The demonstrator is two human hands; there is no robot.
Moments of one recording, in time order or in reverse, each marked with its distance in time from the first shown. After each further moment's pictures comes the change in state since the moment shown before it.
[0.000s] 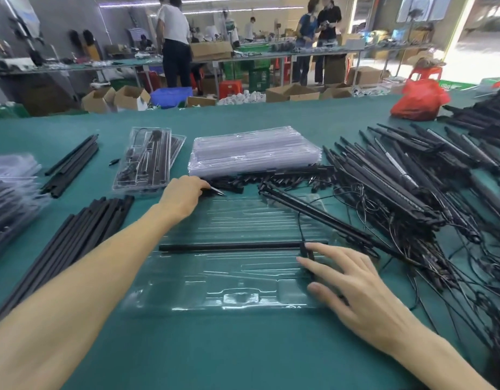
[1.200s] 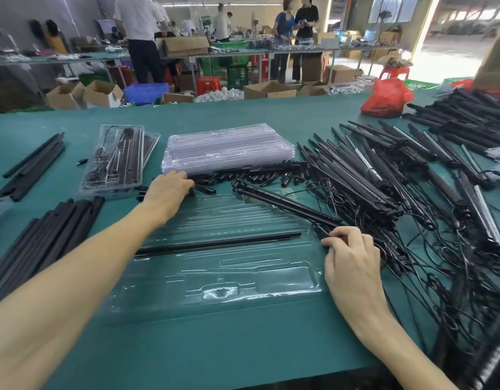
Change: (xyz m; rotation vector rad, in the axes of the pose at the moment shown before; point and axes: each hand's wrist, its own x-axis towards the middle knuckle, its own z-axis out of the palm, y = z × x) left_hand 0.005 0.015 0.009 0.275 0.082 0.166; right_hand 0.002 0.002 0.002 -0.200 0.288 0.558
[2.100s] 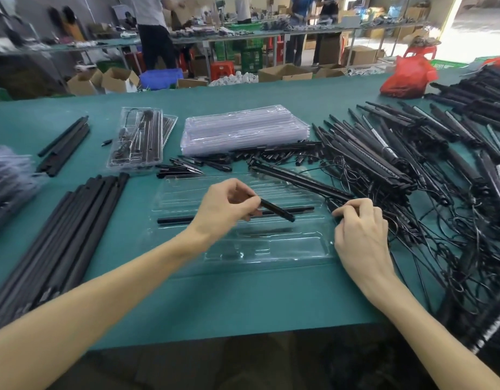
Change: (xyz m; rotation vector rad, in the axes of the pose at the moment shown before) left_hand -0.101 0.119 -0.087 -1.524 -0.044 -0.279; right_hand 0.003 0.000 0.002 -0.017 -0.059 0.010
